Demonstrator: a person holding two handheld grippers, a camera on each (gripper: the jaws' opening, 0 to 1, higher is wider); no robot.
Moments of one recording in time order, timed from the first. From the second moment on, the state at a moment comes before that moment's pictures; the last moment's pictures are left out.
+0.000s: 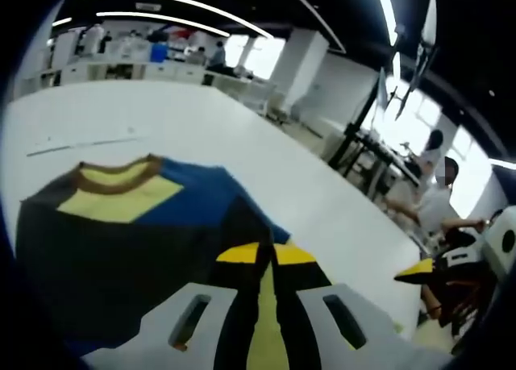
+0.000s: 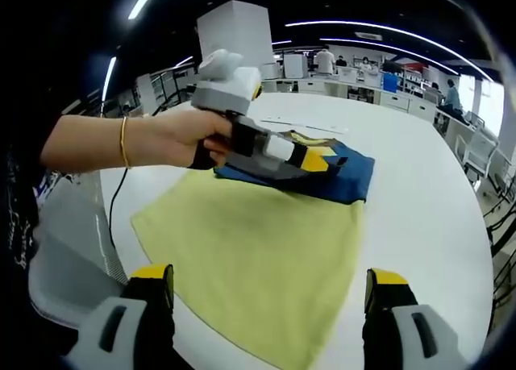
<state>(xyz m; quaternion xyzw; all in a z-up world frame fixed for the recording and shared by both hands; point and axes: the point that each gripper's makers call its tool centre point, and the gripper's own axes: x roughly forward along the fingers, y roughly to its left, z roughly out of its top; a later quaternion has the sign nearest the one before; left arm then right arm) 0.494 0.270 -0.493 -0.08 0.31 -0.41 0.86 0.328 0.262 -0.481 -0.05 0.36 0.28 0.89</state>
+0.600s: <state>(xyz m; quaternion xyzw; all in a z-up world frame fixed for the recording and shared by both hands) 0.501 0.298 -0.486 0.00 0.27 -0.40 0.88 0.334 0.268 -0.483 -0.04 0.36 0.28 0.89</state>
